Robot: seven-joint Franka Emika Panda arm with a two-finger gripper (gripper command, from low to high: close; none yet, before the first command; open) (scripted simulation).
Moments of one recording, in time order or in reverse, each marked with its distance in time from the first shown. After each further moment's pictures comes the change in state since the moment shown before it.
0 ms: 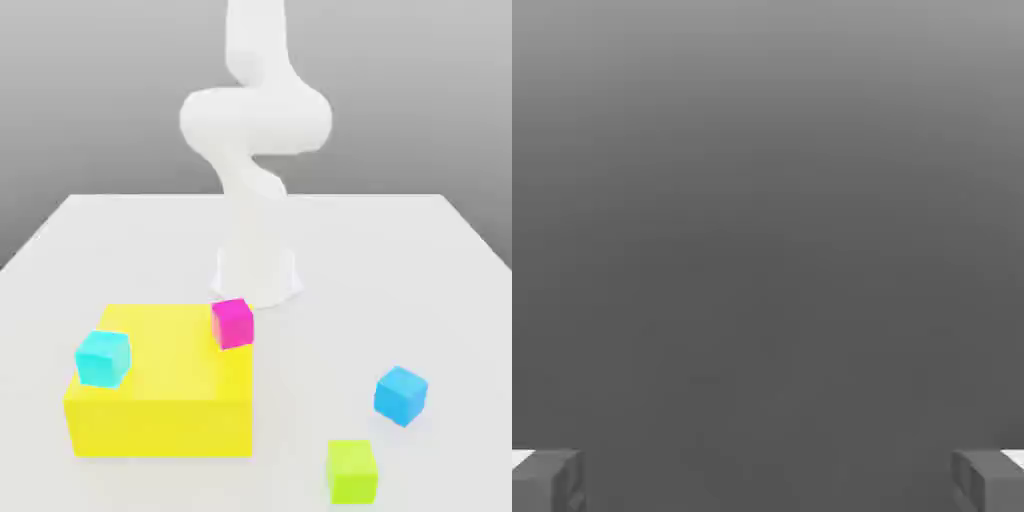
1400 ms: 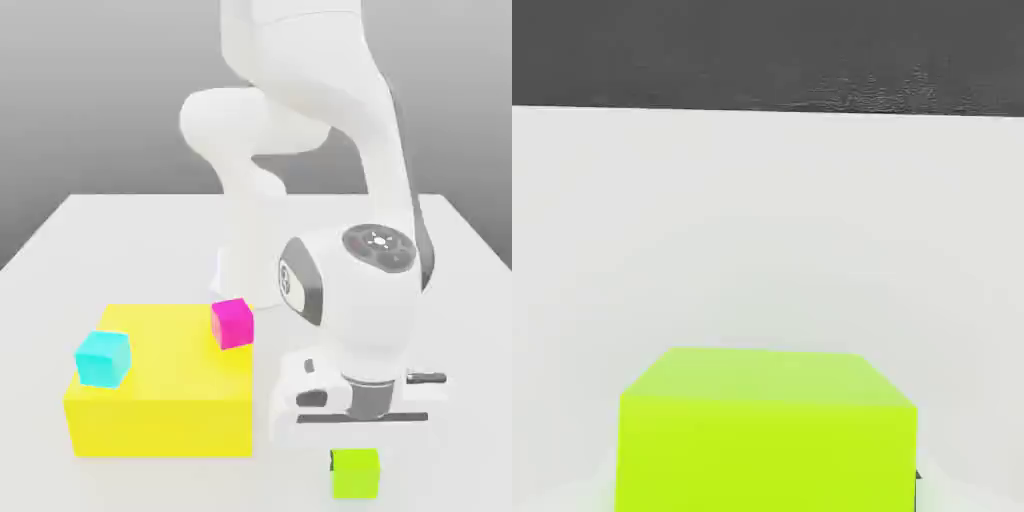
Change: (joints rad) arm 0.050 1.002 0.153 -0.167 -0.129 0.434 0.281
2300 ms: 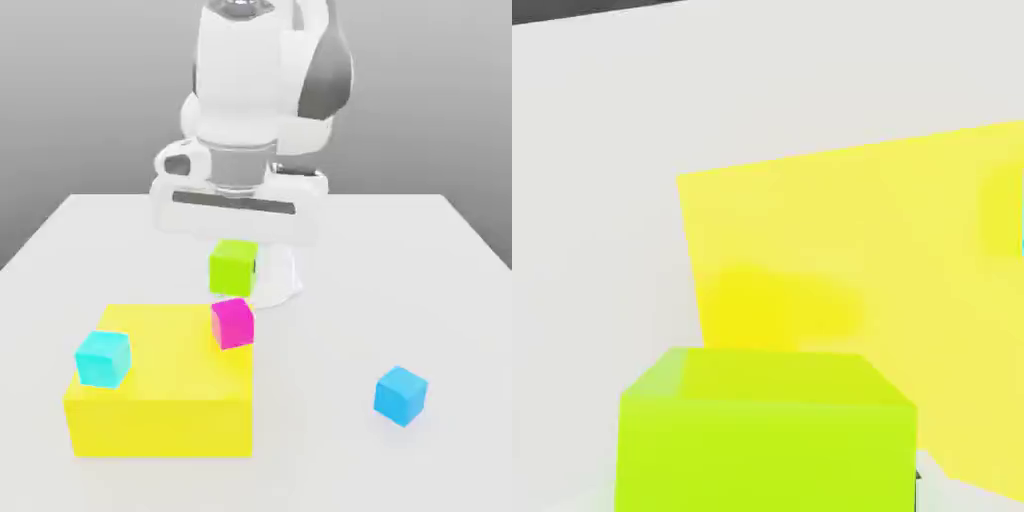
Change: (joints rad) arm -0.132 -0.970 -0.190 -0.448 0.125 -0.516 -0.229
